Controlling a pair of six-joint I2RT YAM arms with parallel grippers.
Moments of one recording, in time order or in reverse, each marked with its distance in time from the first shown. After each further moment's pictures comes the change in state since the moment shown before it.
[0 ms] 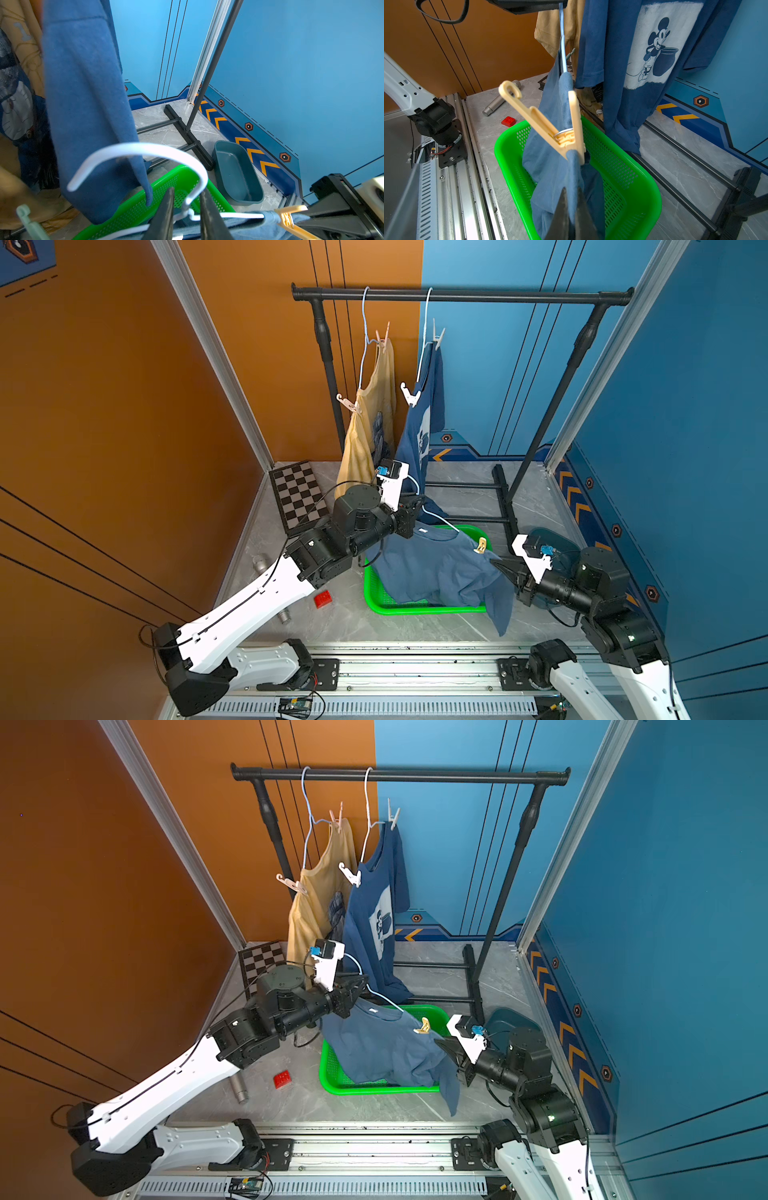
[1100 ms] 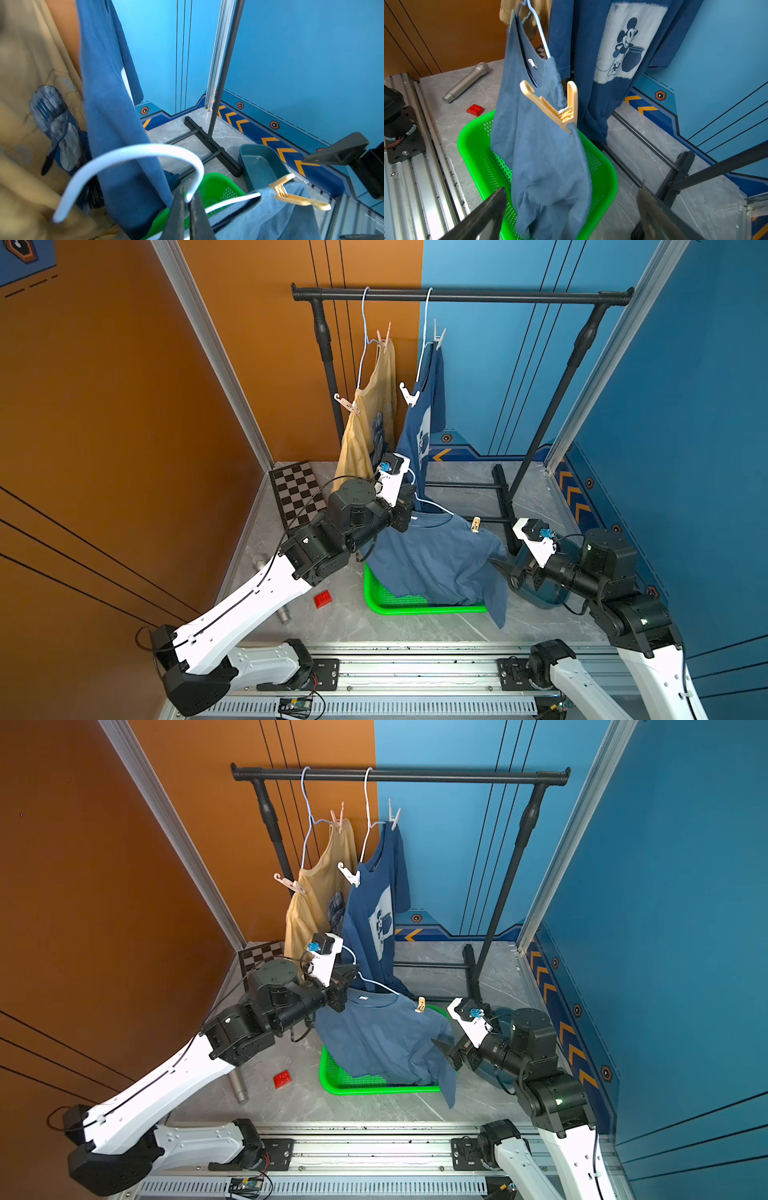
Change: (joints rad) left arm 0.018 0.016 0.095 -0.025 -0.085 0.249; right arm -0.020 0.161 0.233 -0.148 0.163 -0.146
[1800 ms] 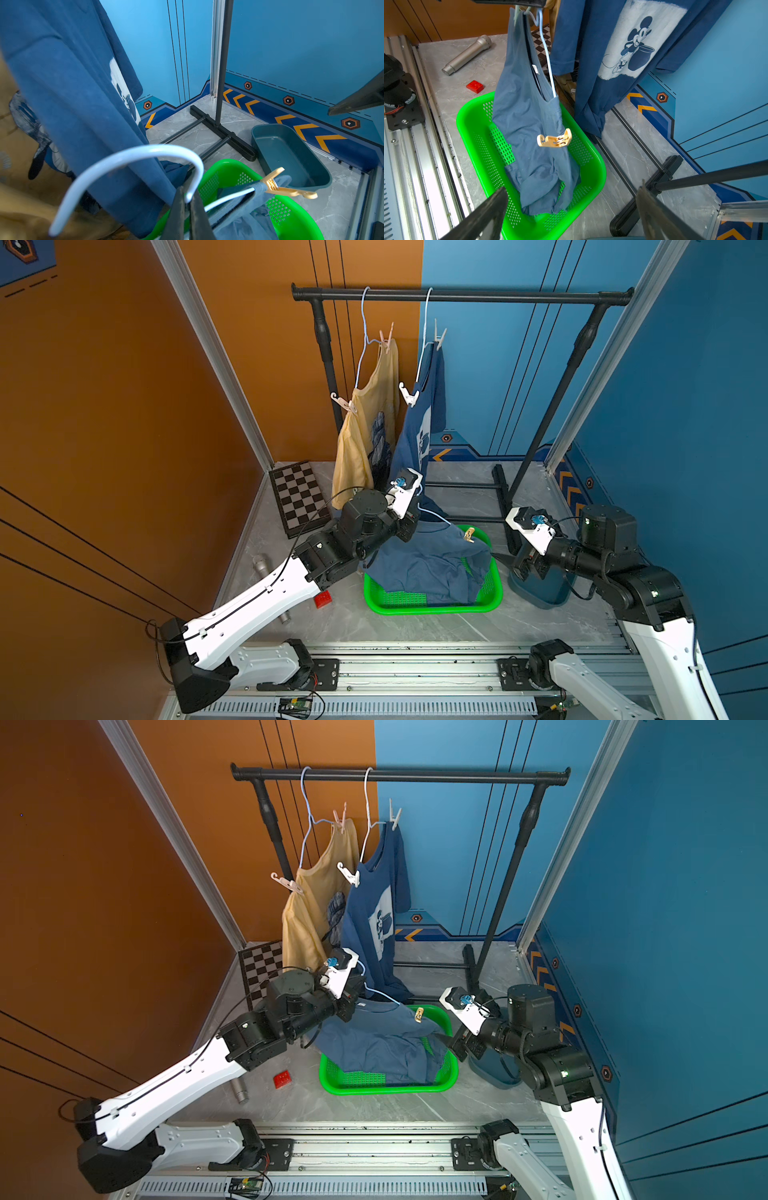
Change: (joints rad) left arm -0.063 -0.011 -0.159 0.087 -0.049 0.103; right arm 0.034 0.150 0.204 -0.198 0.026 -0.200
